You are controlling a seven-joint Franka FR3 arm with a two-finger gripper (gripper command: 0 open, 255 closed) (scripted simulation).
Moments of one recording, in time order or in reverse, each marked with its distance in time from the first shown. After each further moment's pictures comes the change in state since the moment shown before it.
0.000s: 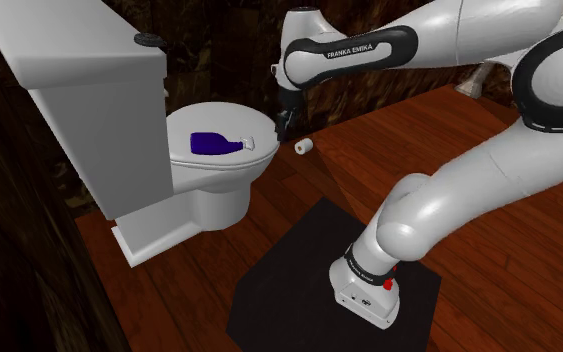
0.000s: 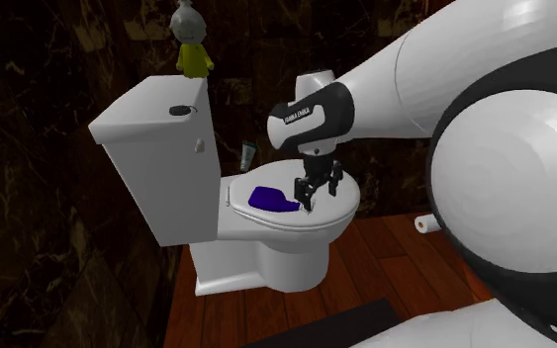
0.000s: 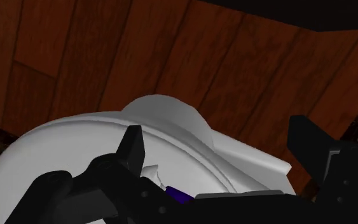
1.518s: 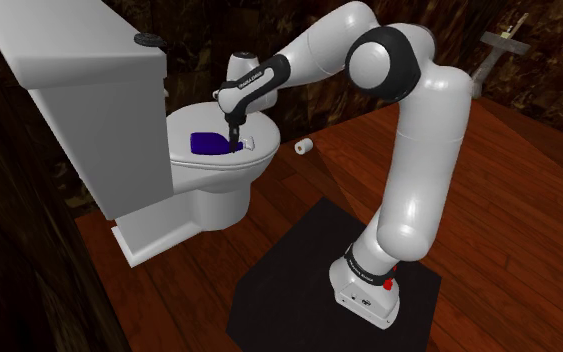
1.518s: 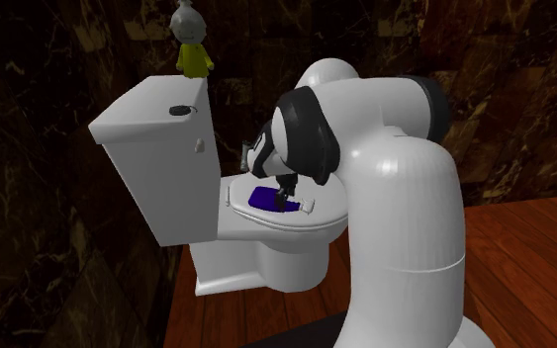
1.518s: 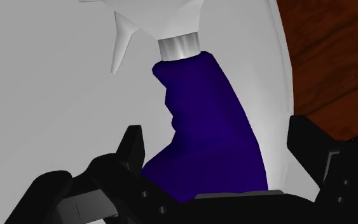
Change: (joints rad) arm 0.016 0.718 0.017 0.402 0.239 0.434 -0.605
